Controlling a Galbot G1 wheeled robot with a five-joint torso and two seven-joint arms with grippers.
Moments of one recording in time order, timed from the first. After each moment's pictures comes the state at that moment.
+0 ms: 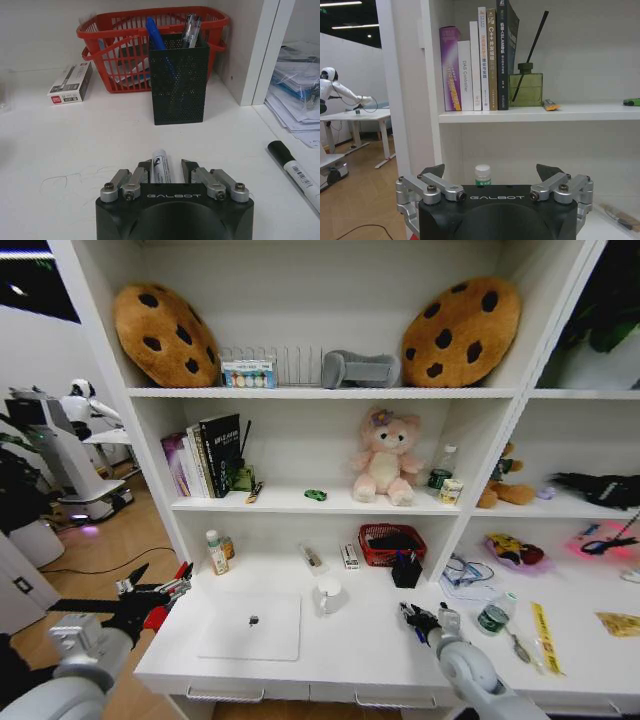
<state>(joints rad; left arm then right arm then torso) 1.80 -0.97 -0.98 -2.47 -0.76 0.39 -0.26 -1.37 0.92 0.40 1.78 0.83 -0.39 0.33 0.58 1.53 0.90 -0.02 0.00</state>
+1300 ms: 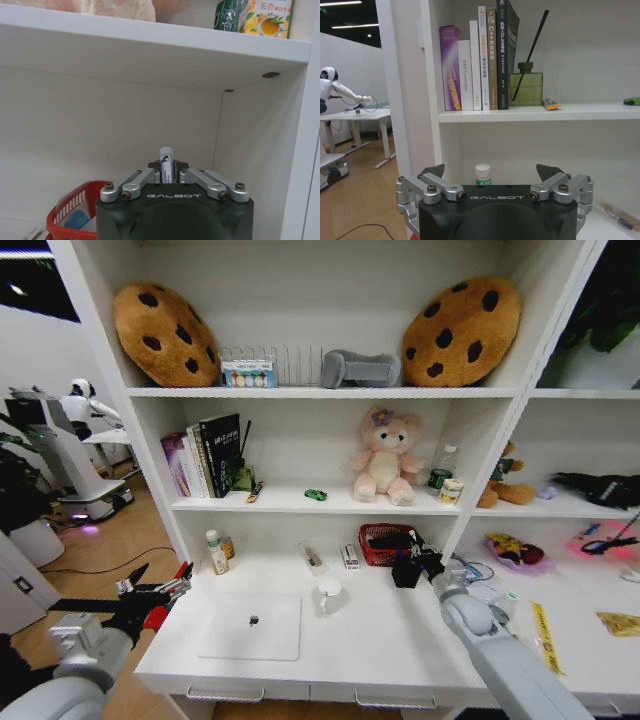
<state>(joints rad) 1.80 -0.97 -0.98 -2.47 -0.76 0.39 -0.26 -0.99 0.94 0.36 1.49 0.50 0.08 0.11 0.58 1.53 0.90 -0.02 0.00</state>
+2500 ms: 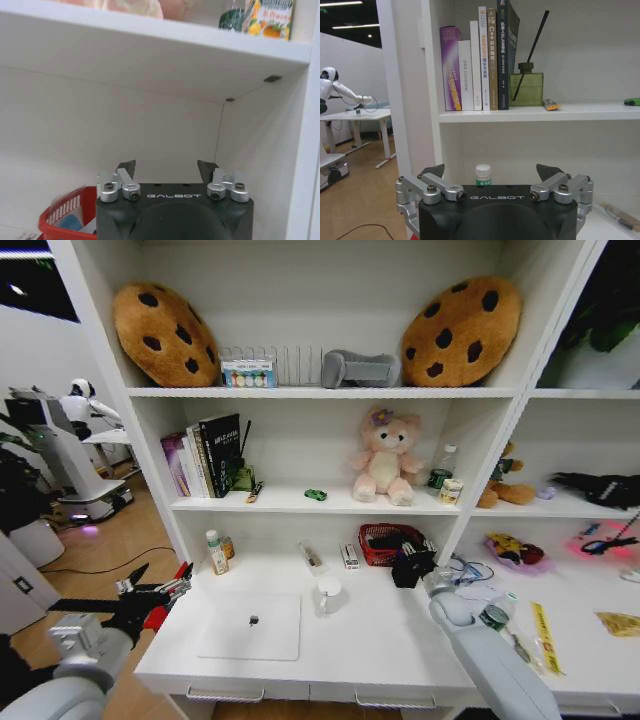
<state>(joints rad) 1.80 -0.97 -0.98 -2.47 -0.76 0.39 -0.26 -0.99 0.96 0.33 1.43 0.42 0.23 0.12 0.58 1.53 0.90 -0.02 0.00</state>
